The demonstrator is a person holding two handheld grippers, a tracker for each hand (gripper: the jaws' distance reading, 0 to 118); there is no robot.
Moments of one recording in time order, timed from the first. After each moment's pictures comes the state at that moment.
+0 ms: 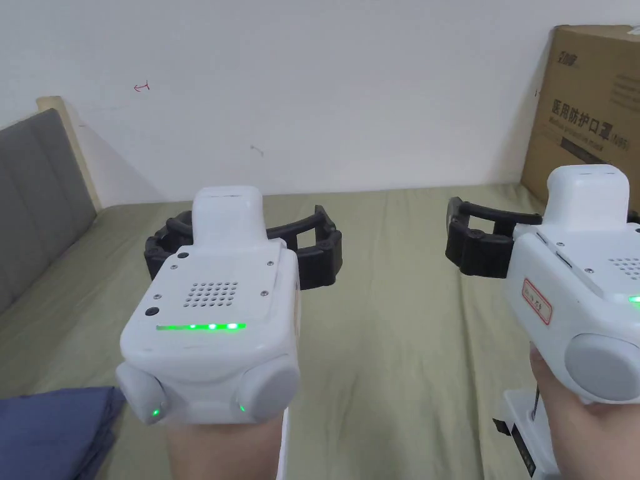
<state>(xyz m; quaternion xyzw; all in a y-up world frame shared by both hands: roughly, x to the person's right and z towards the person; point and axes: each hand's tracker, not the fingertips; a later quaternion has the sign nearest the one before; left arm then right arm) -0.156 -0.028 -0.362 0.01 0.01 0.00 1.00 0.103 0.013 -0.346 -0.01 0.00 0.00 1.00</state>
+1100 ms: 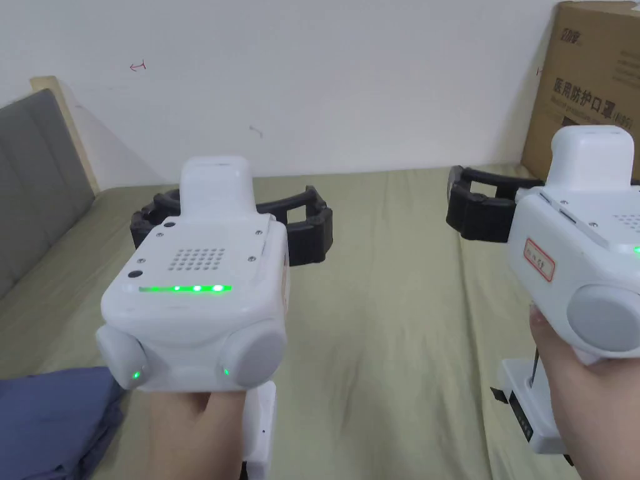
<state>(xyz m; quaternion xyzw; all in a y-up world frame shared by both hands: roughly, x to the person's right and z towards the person) -0.178 -0.022 -0.358 -0.02 0.01 -0.01 1.00 0.093 0.024 -0.350 -0.03 0.00 -0.01 1.00</state>
